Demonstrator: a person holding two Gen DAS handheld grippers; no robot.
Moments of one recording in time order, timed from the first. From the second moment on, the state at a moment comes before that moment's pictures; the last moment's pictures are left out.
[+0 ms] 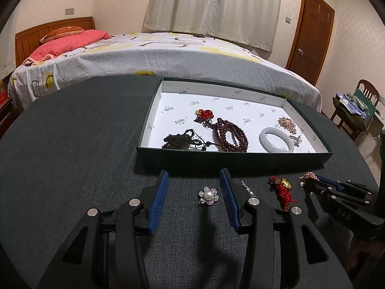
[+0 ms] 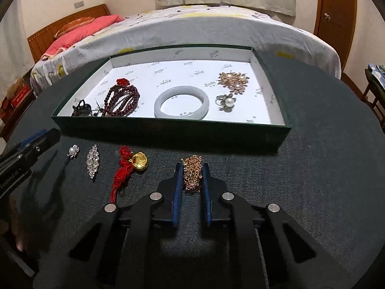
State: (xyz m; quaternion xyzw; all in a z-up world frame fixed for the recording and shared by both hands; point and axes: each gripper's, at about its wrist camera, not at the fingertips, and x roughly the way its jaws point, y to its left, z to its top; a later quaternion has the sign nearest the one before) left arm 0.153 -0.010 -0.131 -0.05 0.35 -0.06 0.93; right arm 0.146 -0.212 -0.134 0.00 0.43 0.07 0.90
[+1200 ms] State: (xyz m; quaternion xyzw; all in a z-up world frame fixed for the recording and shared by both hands) left arm 0.164 -0.026 -0.147 -0.04 0.41 -0.10 0.90; right arm 0.139 -0.233 -0.126 0.03 0.41 0.07 0.91
